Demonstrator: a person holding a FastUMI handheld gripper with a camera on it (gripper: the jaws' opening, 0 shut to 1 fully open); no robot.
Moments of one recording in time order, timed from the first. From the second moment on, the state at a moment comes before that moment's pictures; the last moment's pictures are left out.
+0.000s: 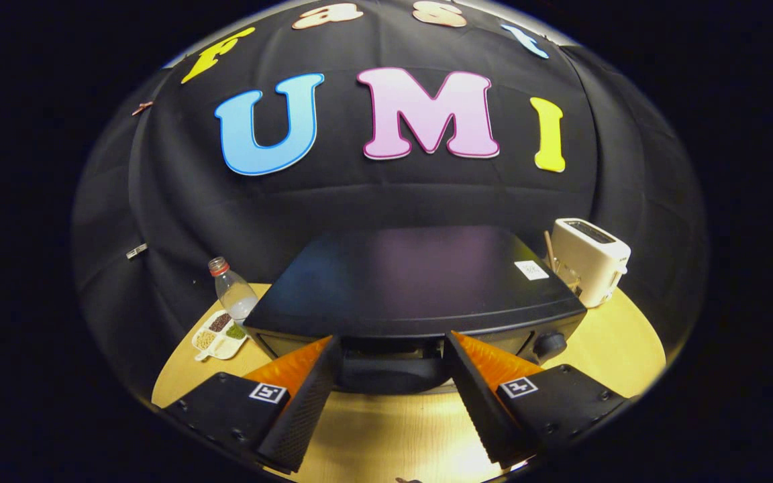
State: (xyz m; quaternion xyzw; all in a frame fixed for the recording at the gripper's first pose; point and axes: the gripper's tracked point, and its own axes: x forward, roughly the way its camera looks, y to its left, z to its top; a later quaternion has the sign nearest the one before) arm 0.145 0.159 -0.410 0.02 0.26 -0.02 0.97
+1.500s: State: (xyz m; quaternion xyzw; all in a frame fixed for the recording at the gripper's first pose) arm -0.031 0.155 -0.504 0.07 0.51 0.01 0.86
